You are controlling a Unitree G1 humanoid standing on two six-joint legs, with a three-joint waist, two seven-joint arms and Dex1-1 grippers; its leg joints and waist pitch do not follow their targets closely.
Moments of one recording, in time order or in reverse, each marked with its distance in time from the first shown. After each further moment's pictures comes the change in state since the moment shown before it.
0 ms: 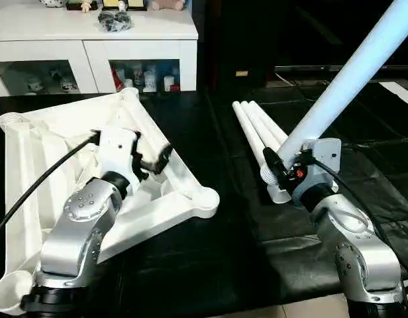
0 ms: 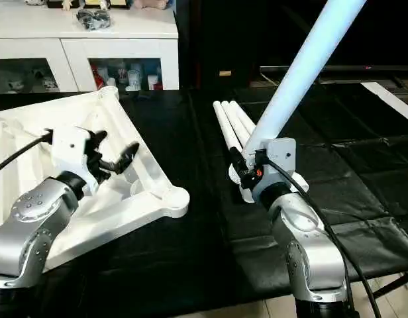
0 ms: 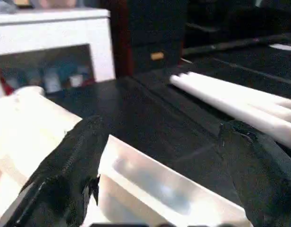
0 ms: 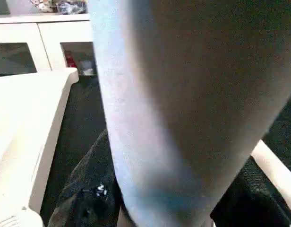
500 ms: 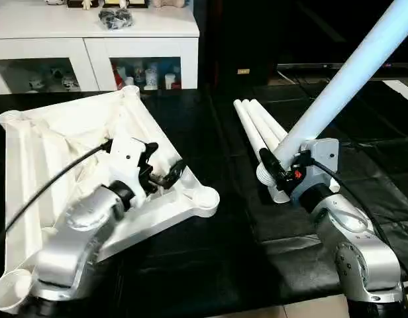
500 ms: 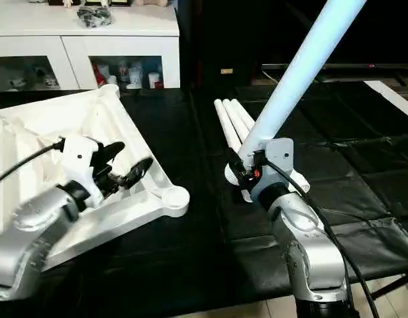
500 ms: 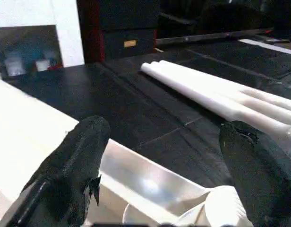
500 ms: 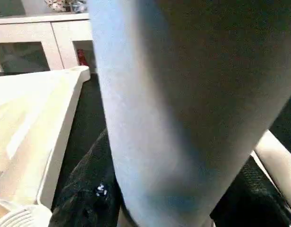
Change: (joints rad) left arm 0.060 -0.031 -0.010 -0.059 -0.037 0.021 -0.021; right arm 0.000 -0.002 0.002 0.008 0.014 -0.008 0.046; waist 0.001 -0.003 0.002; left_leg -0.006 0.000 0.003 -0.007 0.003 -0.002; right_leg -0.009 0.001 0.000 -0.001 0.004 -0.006
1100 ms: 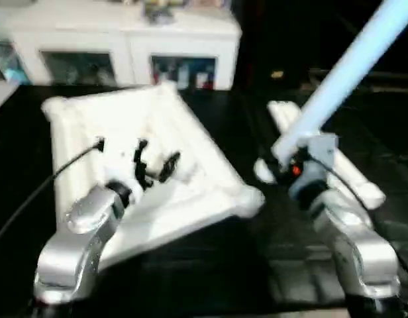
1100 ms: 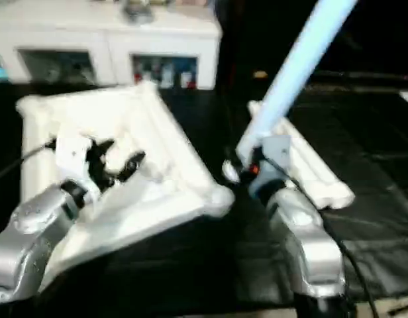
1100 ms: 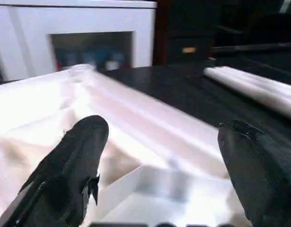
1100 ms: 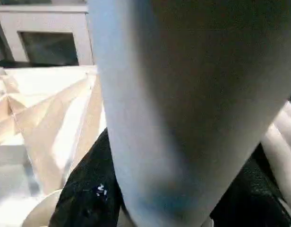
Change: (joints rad) left arm -0.029 -0.014 0.010 -0.014 0.045 0.000 0.069; right arm -0.030 -0.005 -0.001 0.030 -0.022 0.001 -0.021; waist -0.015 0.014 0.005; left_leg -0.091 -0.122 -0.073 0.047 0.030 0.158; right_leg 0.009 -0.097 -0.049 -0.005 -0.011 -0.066
